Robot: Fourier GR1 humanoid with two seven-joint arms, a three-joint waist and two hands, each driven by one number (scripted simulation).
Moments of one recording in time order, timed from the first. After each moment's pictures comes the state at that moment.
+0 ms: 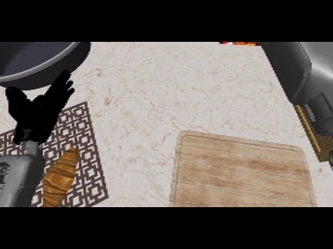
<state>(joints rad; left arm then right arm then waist) -0.29 0.27 0.07 -1.39 0.09 -0.03 0.25 -1.51 -0.26 -0.13 -0.29 1.38 -0.73 1.14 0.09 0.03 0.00</state>
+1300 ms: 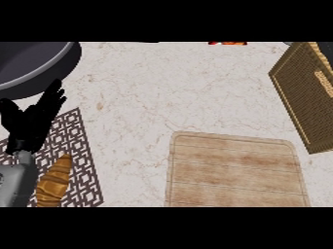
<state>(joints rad) -0.23 0.28 0.10 -1.38 0.08 -0.03 0.21 -1.41 -0.48 -0.19 -0.17 1.52 -0.76 1.19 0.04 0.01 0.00</state>
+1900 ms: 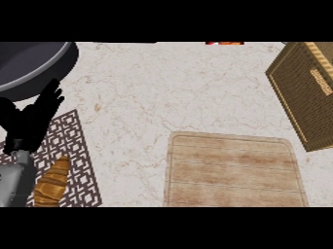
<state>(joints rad) -0.23 0.28 0.11 -1.38 0.08 -0.03 0.22 -1.22 -0.54 -0.26 -0.23 1.53 -0.87 1.21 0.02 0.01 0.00</state>
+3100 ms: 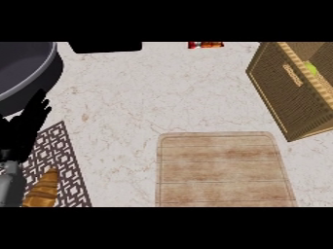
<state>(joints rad) -0.16 0.30 0.16 -1.38 0.08 -0.02 0.21 -0.99 -0.43 -0.50 -0.69 1.54 -1.15 1.19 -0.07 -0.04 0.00</state>
